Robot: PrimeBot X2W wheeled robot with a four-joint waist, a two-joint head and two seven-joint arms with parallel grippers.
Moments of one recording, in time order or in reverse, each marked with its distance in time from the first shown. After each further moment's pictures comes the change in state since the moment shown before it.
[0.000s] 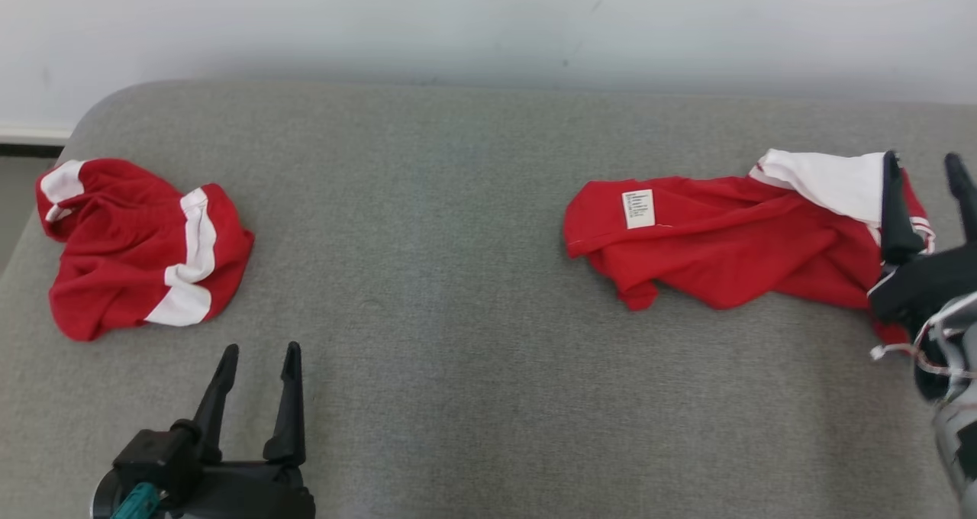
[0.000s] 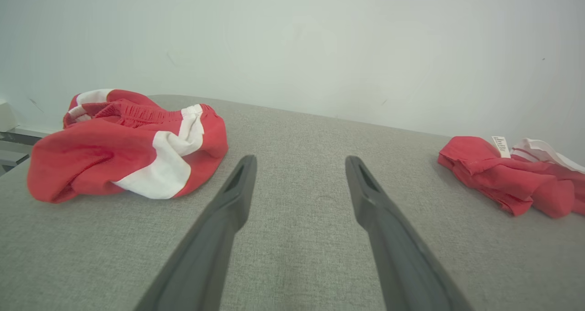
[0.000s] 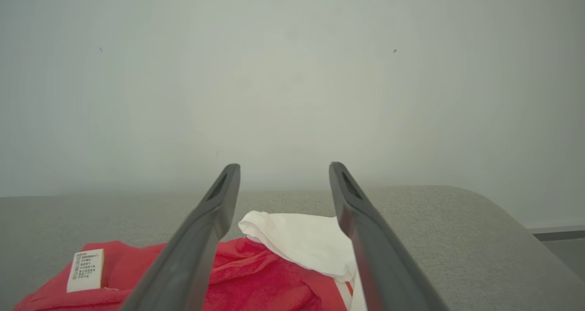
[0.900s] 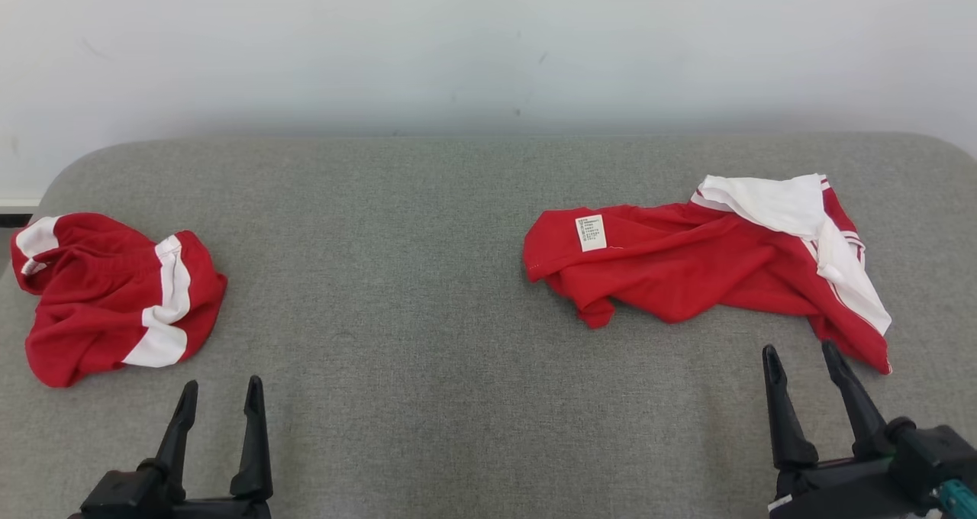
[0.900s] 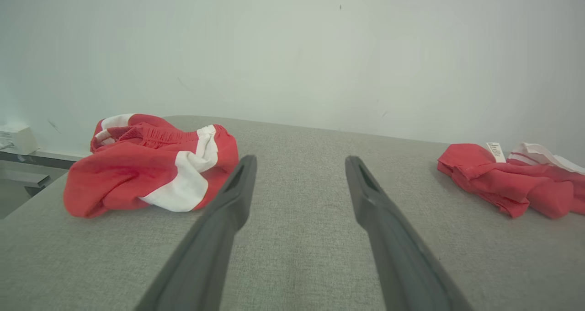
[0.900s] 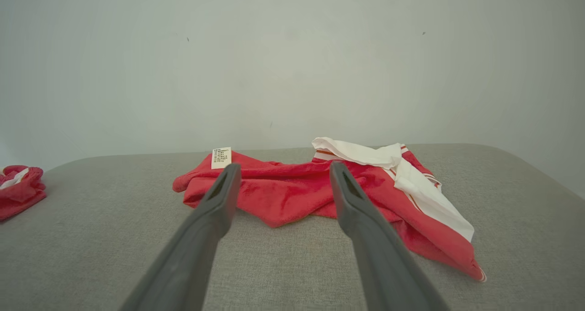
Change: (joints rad) left arm 0.088 0.000 0.082 -0.052 0.054 0.005 0.000; right arm 0.615 0.216 -0.053 -0.599 -0.178 0.000 -0.001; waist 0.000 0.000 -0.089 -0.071
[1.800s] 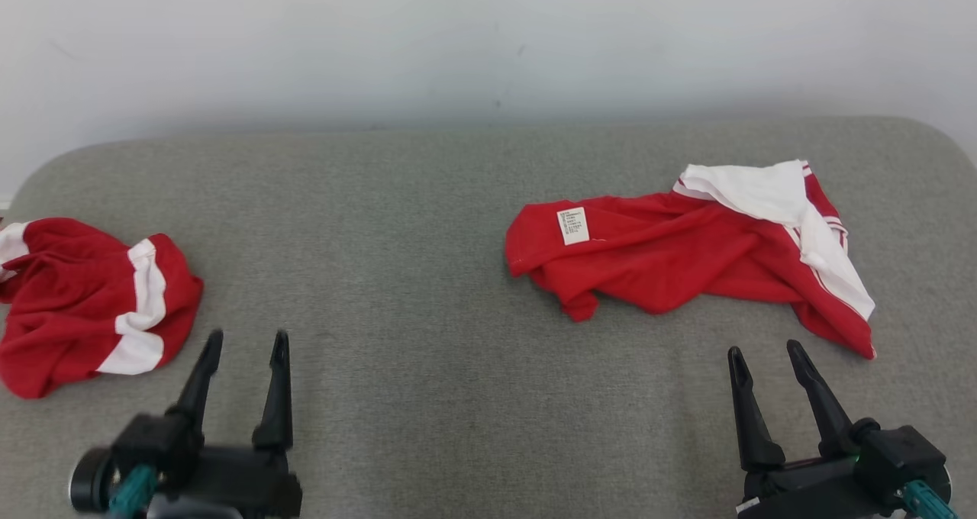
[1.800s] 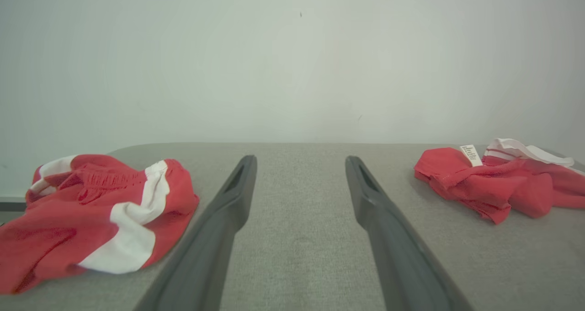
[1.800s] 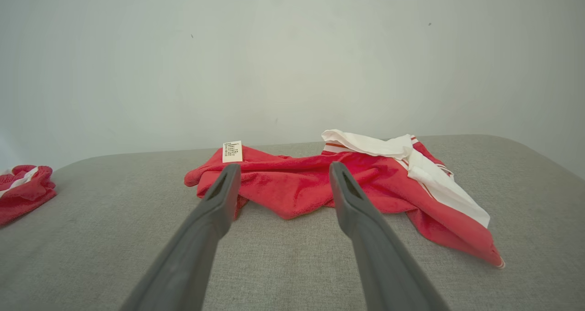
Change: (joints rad) left arm -0.091 0.014 -0.045 0.046 0.047 -0.007 0.000; right arm 0.010 0.059 0.028 -0.018 -0.039 0.000 0.000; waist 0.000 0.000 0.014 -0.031
